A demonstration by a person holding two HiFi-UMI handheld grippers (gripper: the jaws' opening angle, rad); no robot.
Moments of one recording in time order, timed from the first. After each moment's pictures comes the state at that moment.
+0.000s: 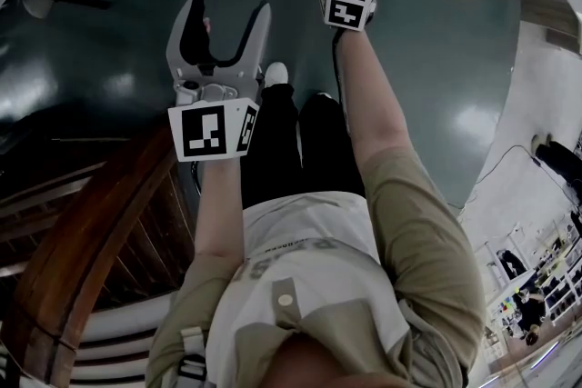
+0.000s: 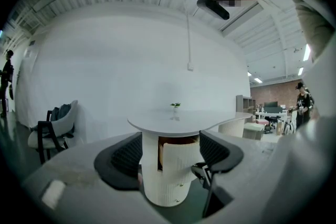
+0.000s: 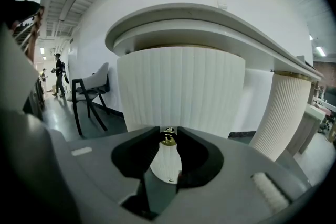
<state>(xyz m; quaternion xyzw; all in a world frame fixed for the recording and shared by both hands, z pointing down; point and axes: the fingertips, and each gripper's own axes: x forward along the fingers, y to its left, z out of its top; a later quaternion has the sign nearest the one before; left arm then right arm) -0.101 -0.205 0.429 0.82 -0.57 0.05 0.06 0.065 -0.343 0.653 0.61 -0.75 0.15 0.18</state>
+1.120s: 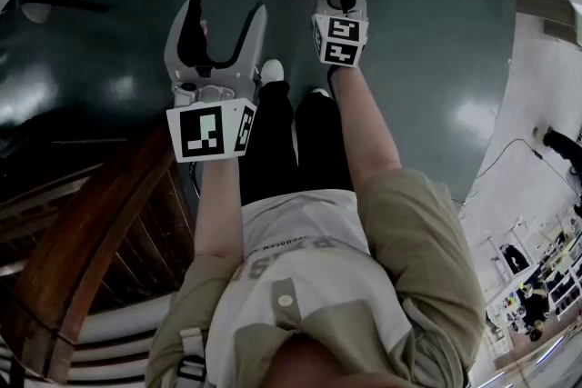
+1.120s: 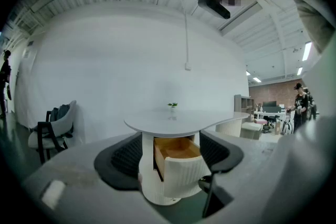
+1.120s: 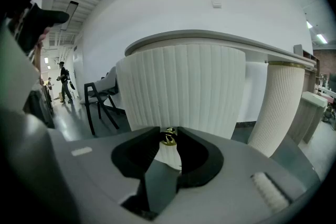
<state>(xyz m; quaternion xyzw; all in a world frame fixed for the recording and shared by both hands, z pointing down) -0.082 -0.192 0.422 0.82 -0.57 0.06 0.07 0.070 -0.256 0.658 0.59 -0.77 0.18 0.17</state>
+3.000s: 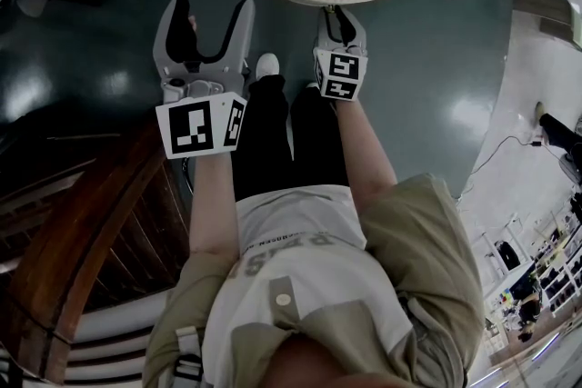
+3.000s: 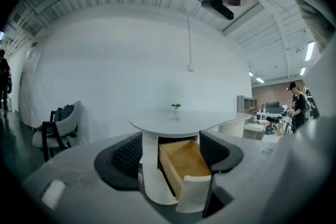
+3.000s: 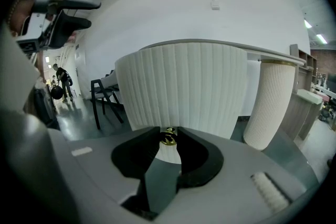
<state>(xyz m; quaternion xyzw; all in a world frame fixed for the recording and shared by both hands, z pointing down) -0.098 -0.186 0.420 0.81 -0.58 0.05 0.07 0.077 -0.170 0.666 0.59 -0.77 0.19 0.18</state>
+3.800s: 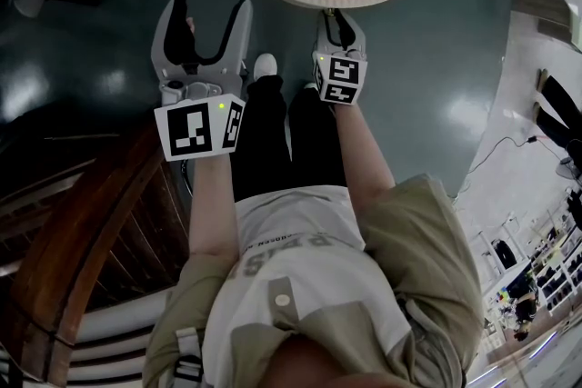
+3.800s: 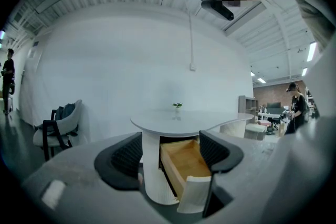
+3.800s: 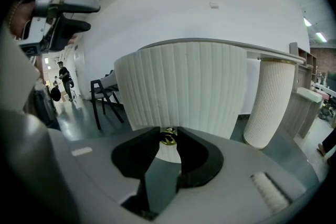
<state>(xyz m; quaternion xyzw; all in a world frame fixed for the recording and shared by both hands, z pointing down) -0.103 -0.190 0.423 0.81 -0.59 0.05 0.07 0.076 -0.168 0.665 0.59 -0.76 0.20 0.18</state>
